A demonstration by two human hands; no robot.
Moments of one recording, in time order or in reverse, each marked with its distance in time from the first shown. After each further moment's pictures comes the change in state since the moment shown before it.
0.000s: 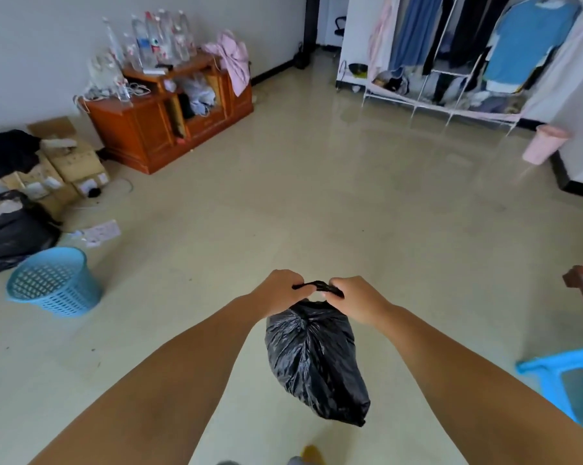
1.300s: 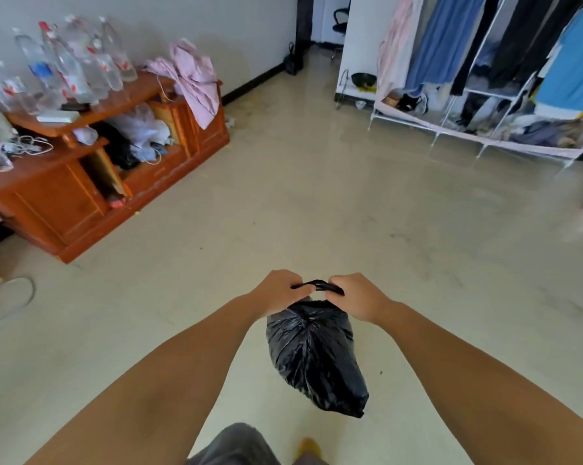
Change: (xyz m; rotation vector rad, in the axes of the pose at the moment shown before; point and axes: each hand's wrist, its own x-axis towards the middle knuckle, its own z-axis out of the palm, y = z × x) left_hand 0.859 -0.144 -0.329 -0.026 -0.042 -0.016; right_hand 0.827 0.259 -0.355 0.040 -0.038 0.012
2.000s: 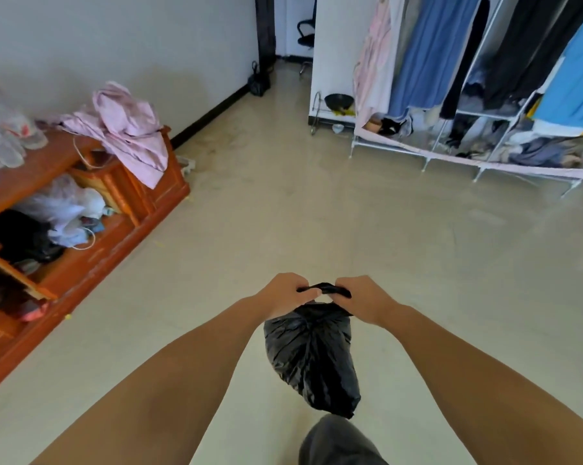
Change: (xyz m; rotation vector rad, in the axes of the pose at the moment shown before) left_hand 0.510 -0.039 -0.210 0.055 -0.093 0.096; right_hand 0.445 0.156 -0.243 0.015 0.091 0.115
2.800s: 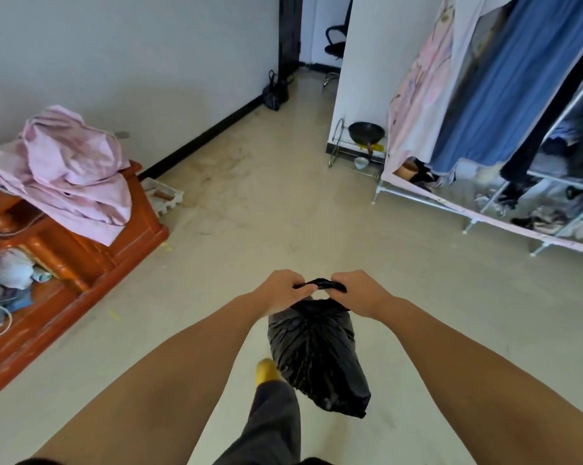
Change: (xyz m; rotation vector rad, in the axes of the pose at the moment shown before) left_hand 0.528 -0.117 -0.239 -0.022 0.080 -0.081; right_hand 0.556 0.126 -0.224 -0.093 -0.063 -0.117
